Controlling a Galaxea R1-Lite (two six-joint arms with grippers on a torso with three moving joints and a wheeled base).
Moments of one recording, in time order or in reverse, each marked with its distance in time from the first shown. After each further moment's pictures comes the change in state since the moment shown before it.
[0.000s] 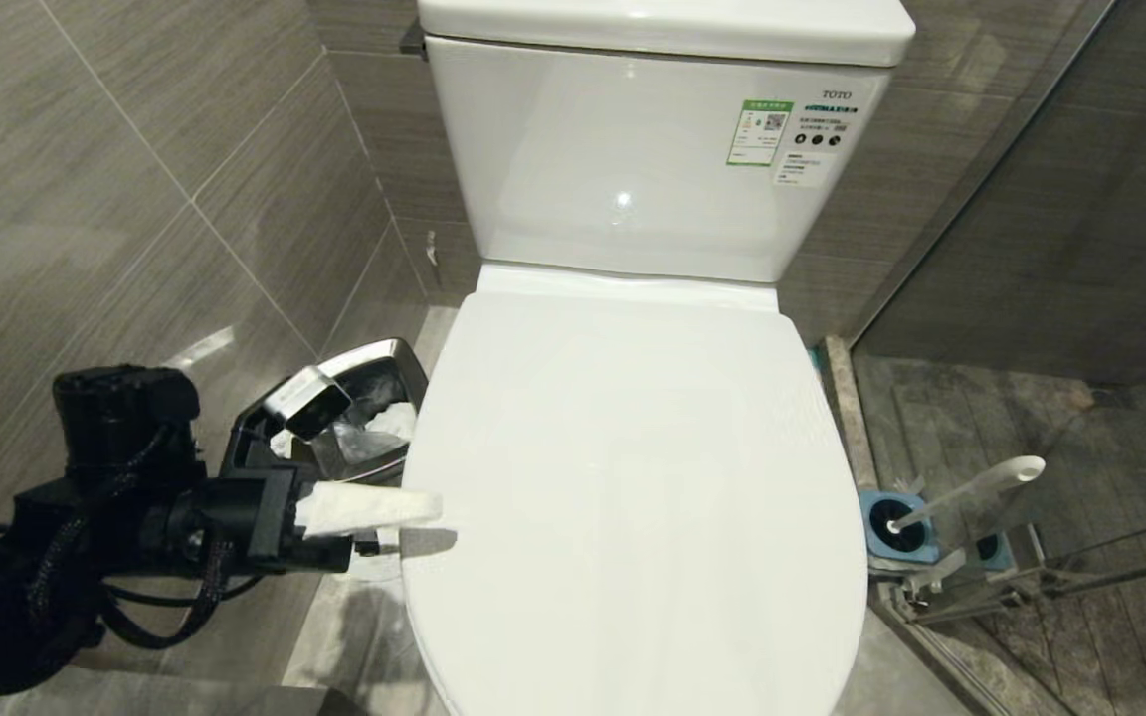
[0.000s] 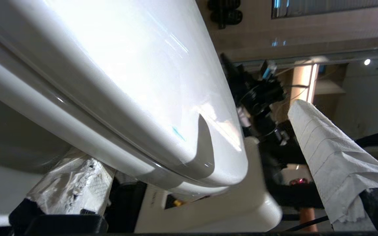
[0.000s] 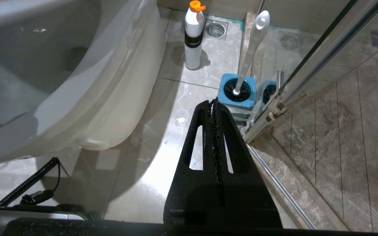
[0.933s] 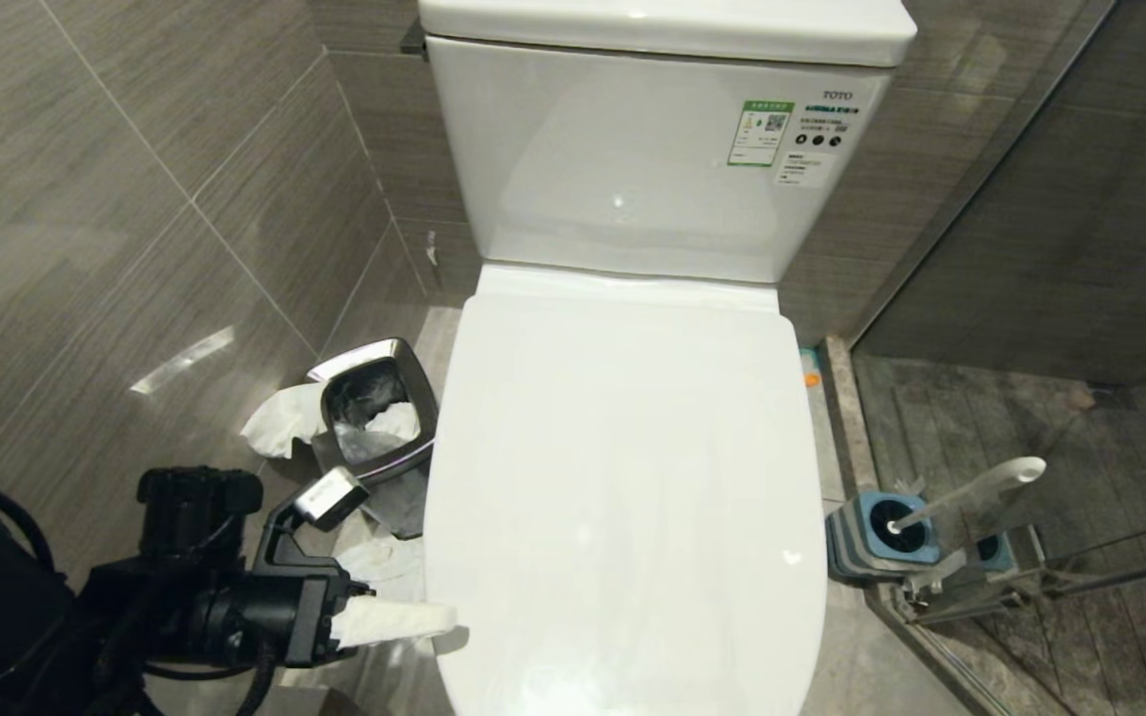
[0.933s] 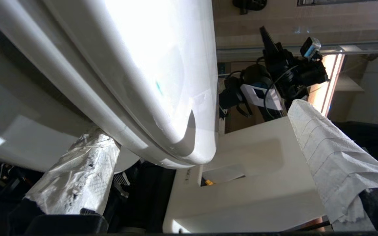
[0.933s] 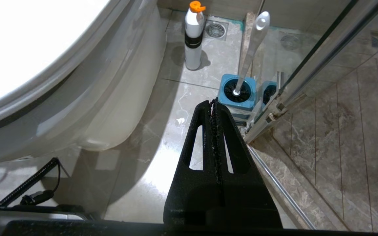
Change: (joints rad) left arm 0.002 0.180 0.171 0.010 0.005 0.321; right arm 0.000 0.000 0.000 0.000 0.000 0.000
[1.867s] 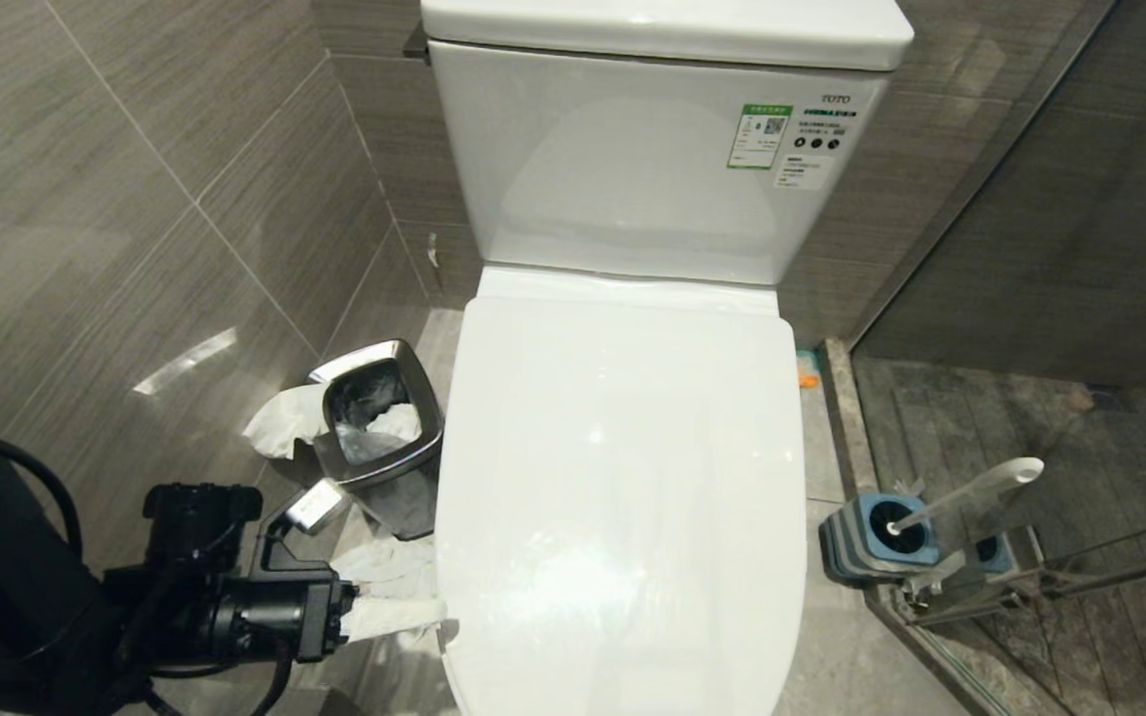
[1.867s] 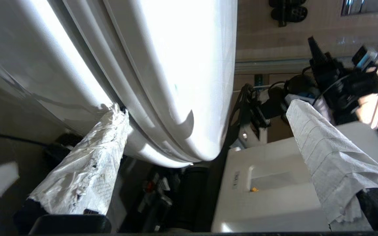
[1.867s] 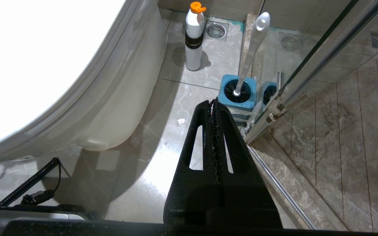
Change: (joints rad) left arm 0.080 0.109 -0.028 0.037 0.081 0.162; right arm 0.000 0.000 0.000 0.000 0.000 0.000
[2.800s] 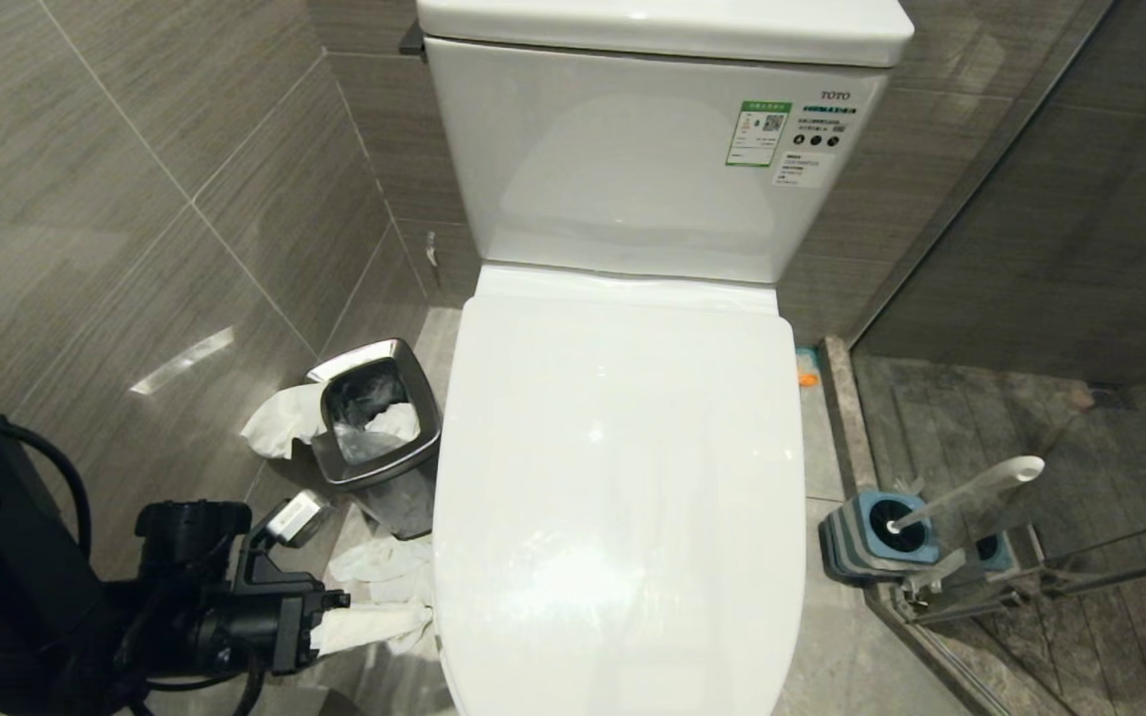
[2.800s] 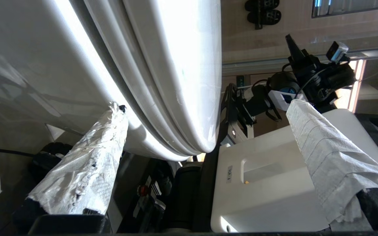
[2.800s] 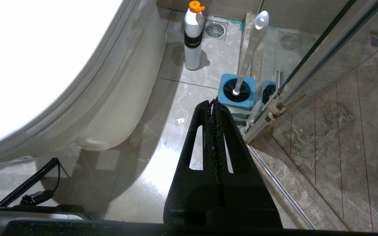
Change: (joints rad) left arm 0.093 0.090 0.006 -0.006 -0.128 0.121; right arm 0.000 0.000 0.000 0.000 0.000 0.000
